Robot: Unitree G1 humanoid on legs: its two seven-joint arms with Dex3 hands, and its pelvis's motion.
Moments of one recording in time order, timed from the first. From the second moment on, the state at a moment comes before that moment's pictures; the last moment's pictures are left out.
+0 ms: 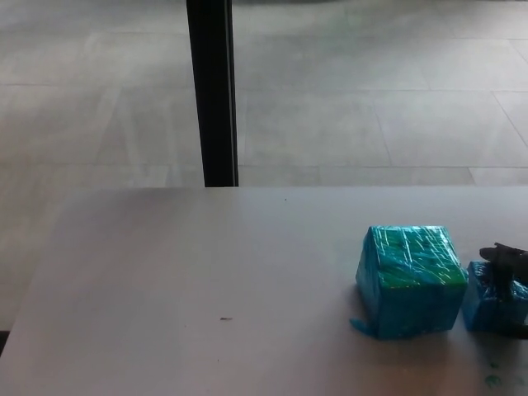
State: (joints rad) left_arm -0.04 0.77 0.24 1.24 -0.06 -0.12 -0.39; right_arm -0.63 -0.73 0.46 0.74 -0.48 -0.05 0.26
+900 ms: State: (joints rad) left_arm -0.05 0.77 0.25 1.24 -0.06 -0.11 -0.39; right_arm -0.66 -0.74 0.55 0.85 -0.66 -0.24 -0.01
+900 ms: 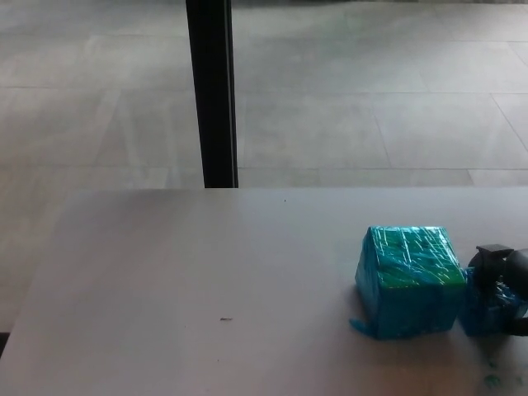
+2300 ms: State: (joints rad) left_arm -0.03 0.77 0.24 1.24 -0.06 -0.12 -0.39; right_arm -0.79 -0.84 0.30 0.67 -0.61 -0.36 0.08
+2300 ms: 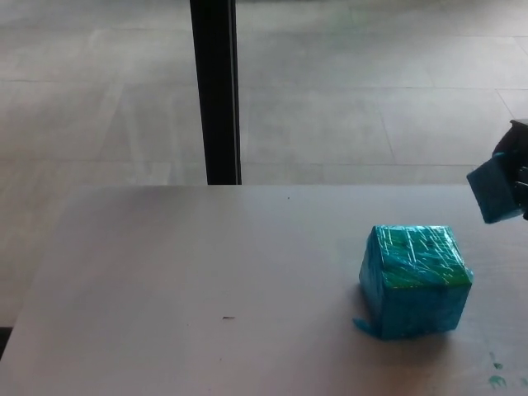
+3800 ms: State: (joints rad) left_arm -0.04 0.79 0.24 1.24 -0.06 -0.12 -0.39; right_arm -0.75 -0.75 0.43 0.44 -0.67 -0.35 0.25
